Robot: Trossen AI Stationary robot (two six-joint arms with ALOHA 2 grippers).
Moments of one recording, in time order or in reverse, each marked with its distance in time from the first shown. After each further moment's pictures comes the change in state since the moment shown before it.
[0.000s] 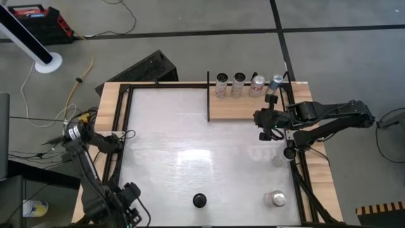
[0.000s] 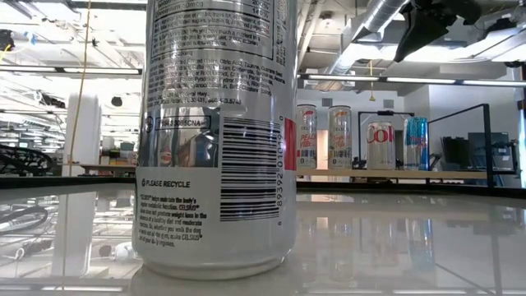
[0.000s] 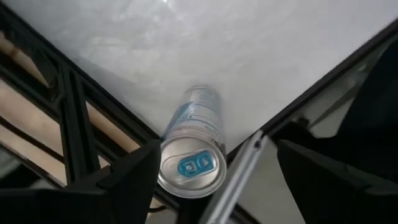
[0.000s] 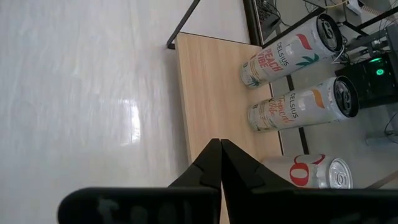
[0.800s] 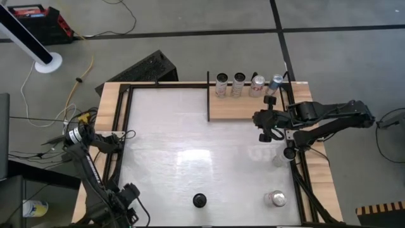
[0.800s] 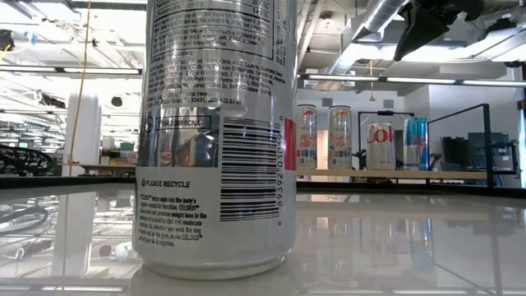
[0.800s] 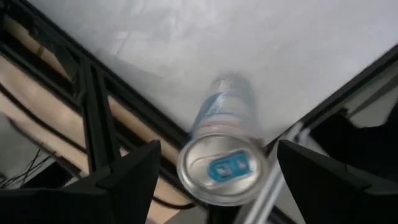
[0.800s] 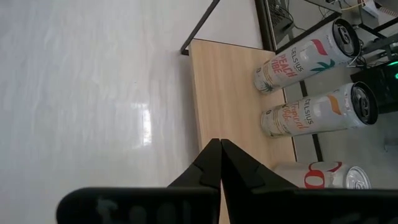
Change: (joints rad) left arm -0.017 0.030 -0.060 -0.031 0.079 0.052; right arm 0.000 0.000 0.000 0.018 -0.053 0.003
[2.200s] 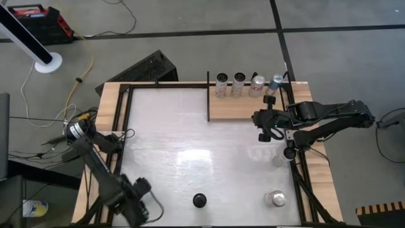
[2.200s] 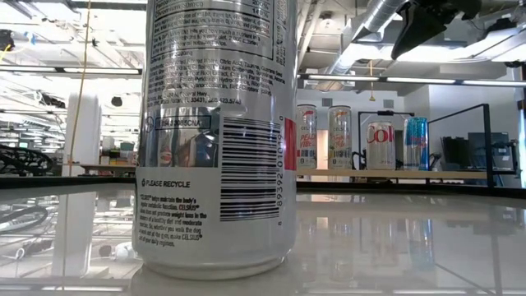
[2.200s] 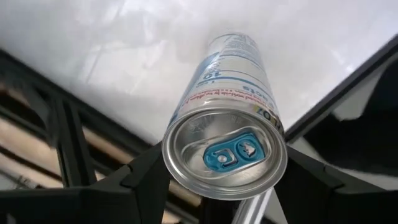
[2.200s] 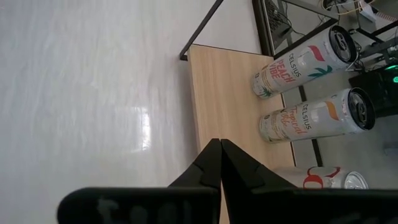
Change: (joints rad) left arm 0.129 -0.049 -0.100 0.134 -0.001 0.168; right arm -0.002 0.000 0.000 0.024 0.000 -0.009
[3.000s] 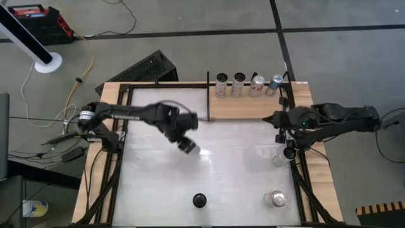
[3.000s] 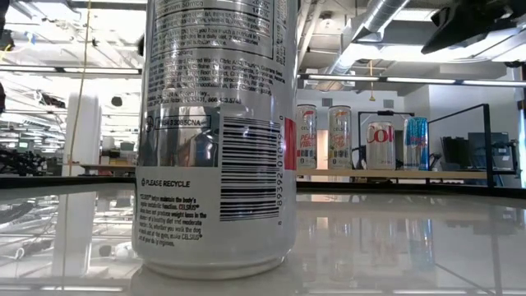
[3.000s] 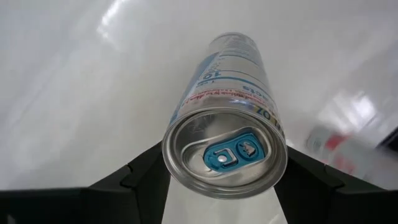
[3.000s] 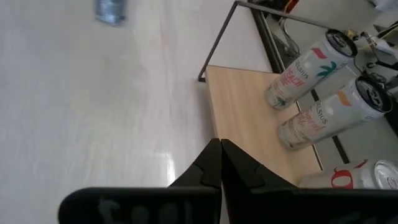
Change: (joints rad) left arm 0.904 -0.041 0.057 0.169 0.016 0.764; right arm 0.002 -0.386 -0.231 0.095 -0.104 -0.017
